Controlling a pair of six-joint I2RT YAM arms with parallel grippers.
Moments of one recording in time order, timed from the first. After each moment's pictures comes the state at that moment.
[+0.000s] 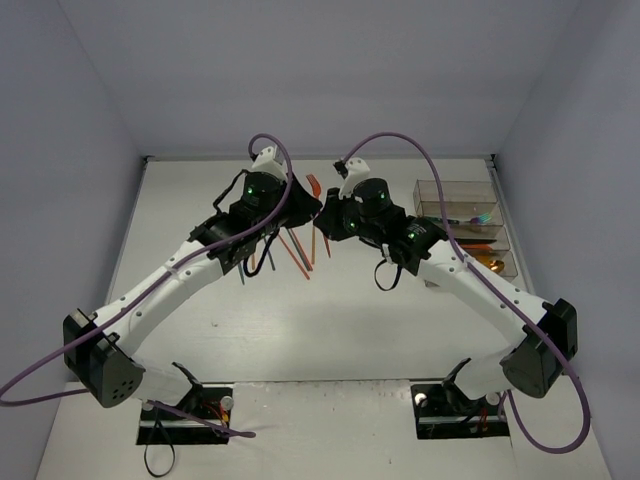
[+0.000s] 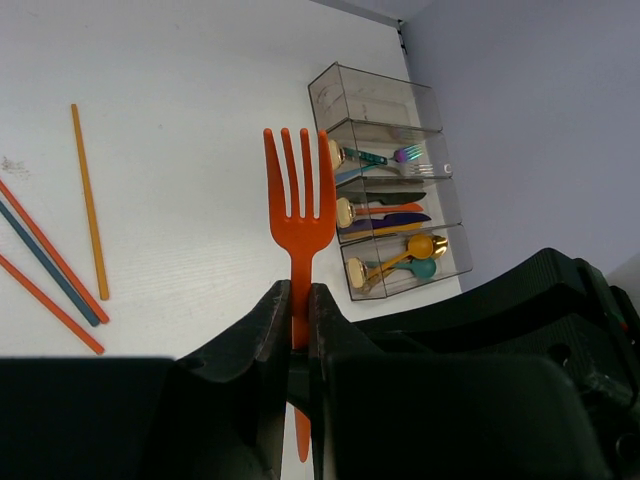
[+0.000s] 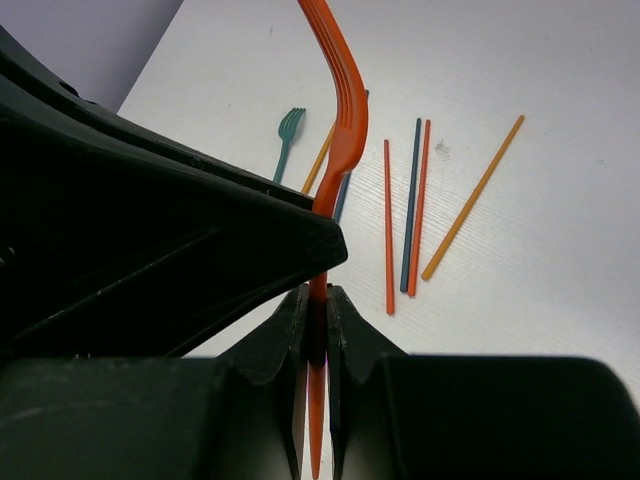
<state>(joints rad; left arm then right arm) -0.69 1.38 1.33 -0.30 -0.08 -0.77 0.74 1.41 1.26 -0.27 -0.02 0.39</state>
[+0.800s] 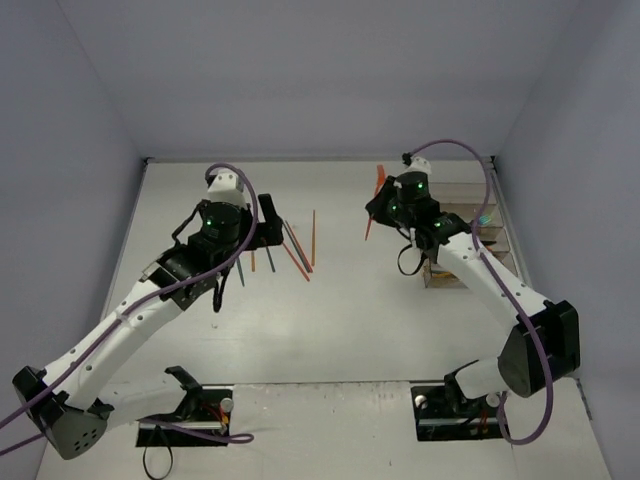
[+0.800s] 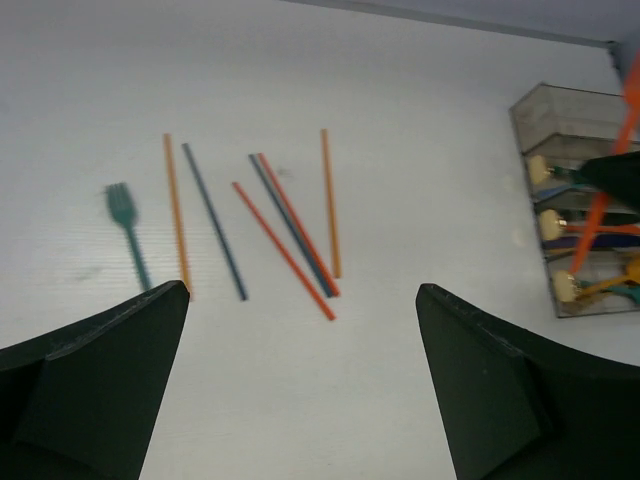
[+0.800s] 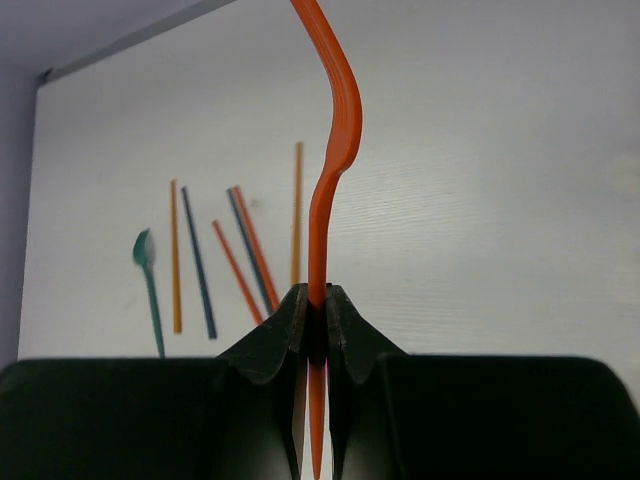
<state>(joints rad) -0.67 1.10 1.17 -0.47 -0.37 -0.51 0.46 1.41 1.15 -0.23 0.06 0.59</state>
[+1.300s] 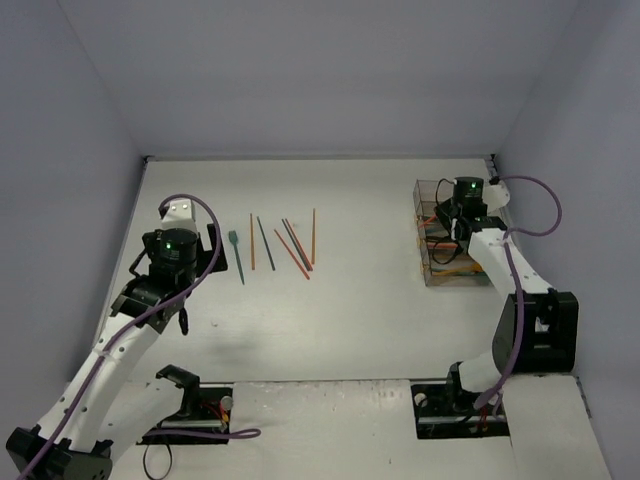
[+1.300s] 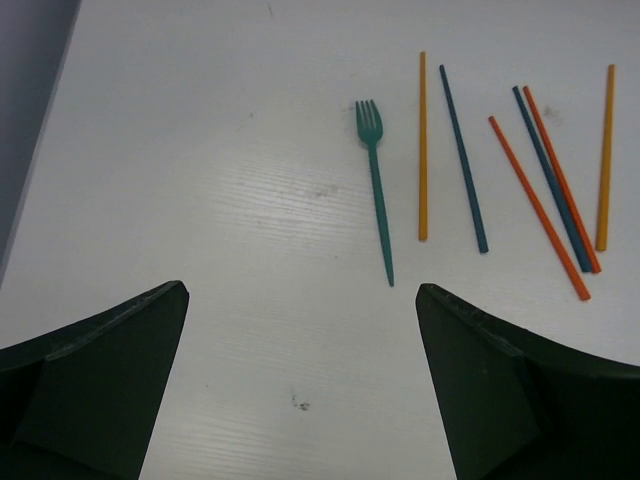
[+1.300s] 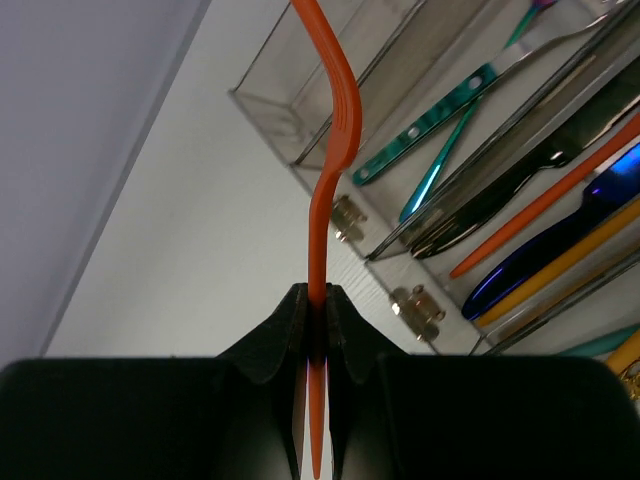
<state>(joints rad) -0.36 0.84 0.88 -0.61 -0.43 -0.29 0.03 1.46 1.01 -0.20 0.24 0.97</state>
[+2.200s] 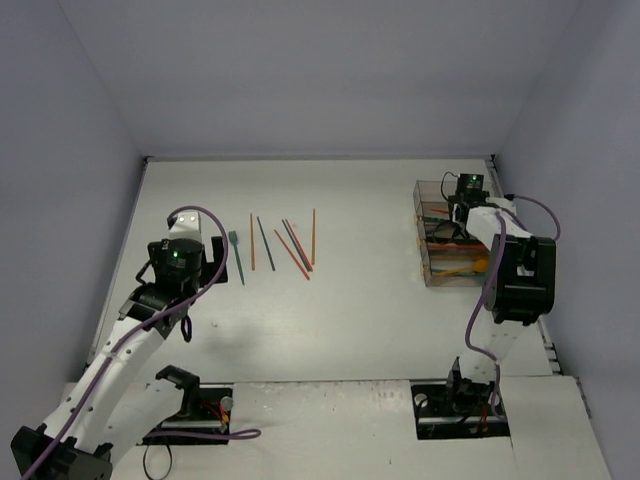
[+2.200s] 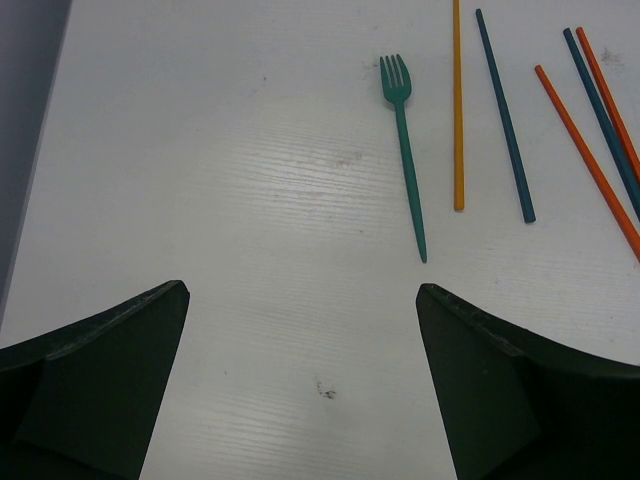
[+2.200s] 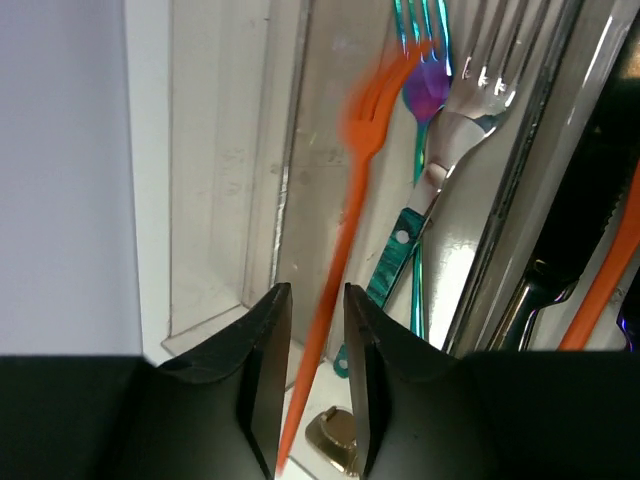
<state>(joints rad) -0.35 0.82 0.77 -0.59 -0.44 -0.25 -0.09 1.84 1.18 -0.15 0.38 1.35</state>
